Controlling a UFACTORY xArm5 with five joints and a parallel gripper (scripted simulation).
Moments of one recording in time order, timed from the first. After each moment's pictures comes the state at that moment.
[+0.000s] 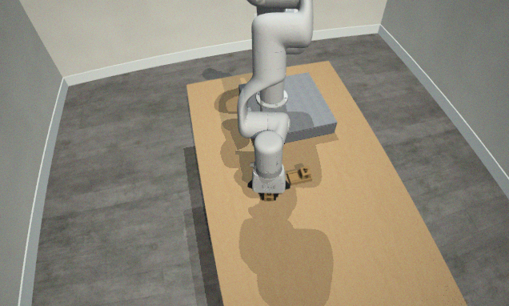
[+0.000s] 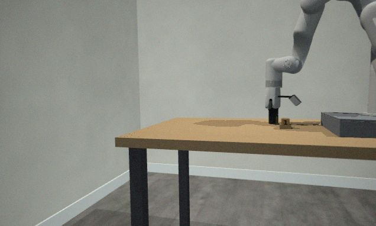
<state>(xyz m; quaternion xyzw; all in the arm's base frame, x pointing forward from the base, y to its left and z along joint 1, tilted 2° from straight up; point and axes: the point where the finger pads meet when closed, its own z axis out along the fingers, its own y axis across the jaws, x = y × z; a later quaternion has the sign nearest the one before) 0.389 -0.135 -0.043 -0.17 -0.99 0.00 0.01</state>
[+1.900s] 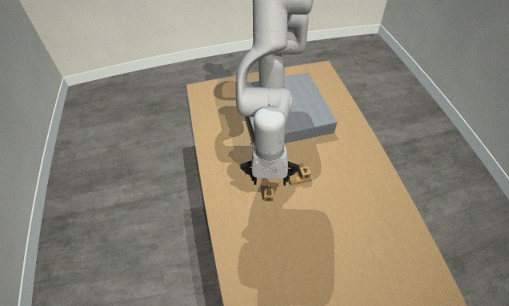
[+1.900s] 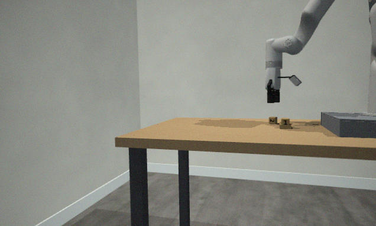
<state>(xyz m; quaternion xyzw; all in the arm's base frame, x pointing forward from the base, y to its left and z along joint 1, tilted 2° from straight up) 0.392 -0.132 0.046 -0.17 -0.99 0.00 0.01</state>
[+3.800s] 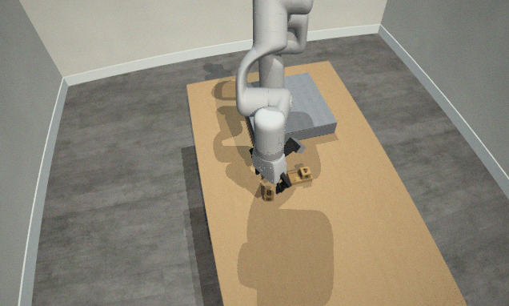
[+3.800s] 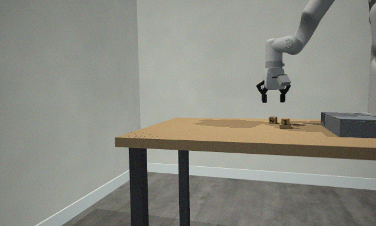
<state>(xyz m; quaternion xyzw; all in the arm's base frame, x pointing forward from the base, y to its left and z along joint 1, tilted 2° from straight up) 0.392 -0.132 0.045 -0.54 -0.84 0.00 0.01</state>
